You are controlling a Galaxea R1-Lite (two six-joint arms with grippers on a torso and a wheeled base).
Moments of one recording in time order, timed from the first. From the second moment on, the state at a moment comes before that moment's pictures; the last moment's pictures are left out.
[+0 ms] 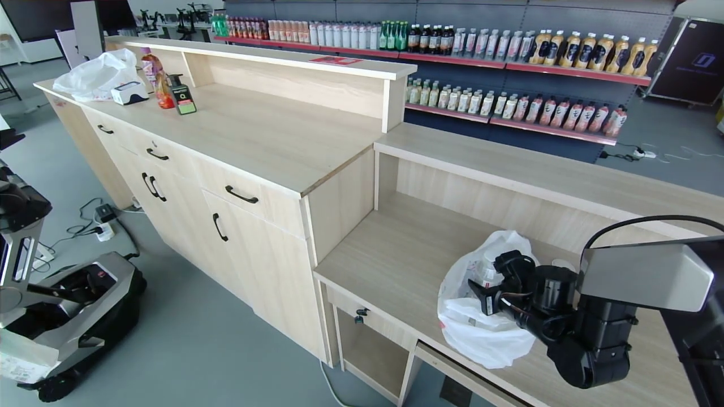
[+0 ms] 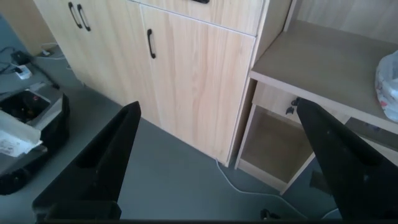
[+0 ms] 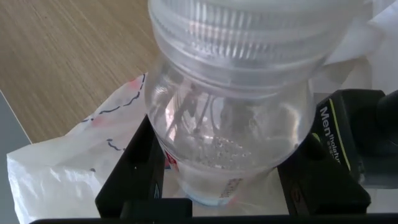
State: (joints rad) left arm 0.00 0.00 0.00 0.00 -0.02 0.00; right arm 0.17 2.48 -0.66 -1.57 0.07 -0.16
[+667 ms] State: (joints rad) left arm 0.00 0.00 0.00 0.00 -0.02 0.00; right arm 0.17 2.46 -0.63 -1.57 0.07 -0.14
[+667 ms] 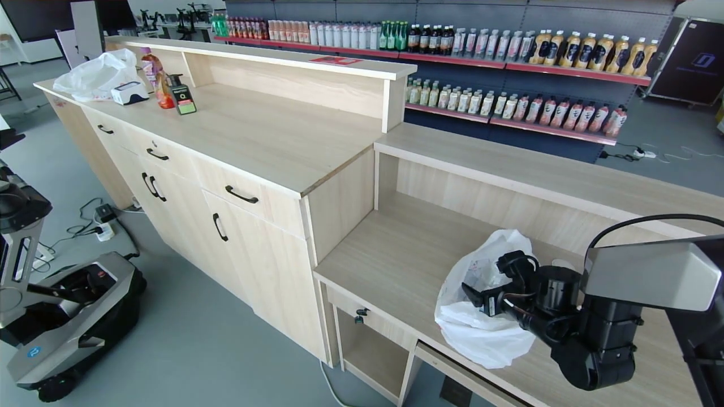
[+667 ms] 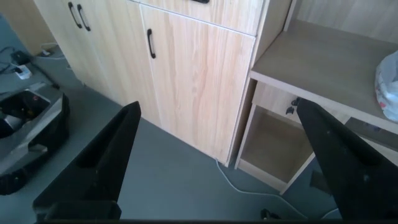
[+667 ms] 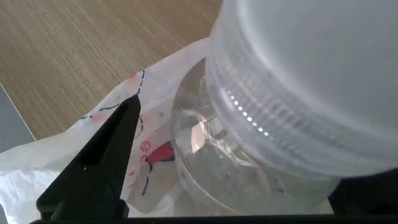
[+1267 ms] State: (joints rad) left arm 0.00 0.00 0.00 0.00 -0.02 0.00; right arm 0.12 1.93 -0.53 -1.29 0.08 -0.29
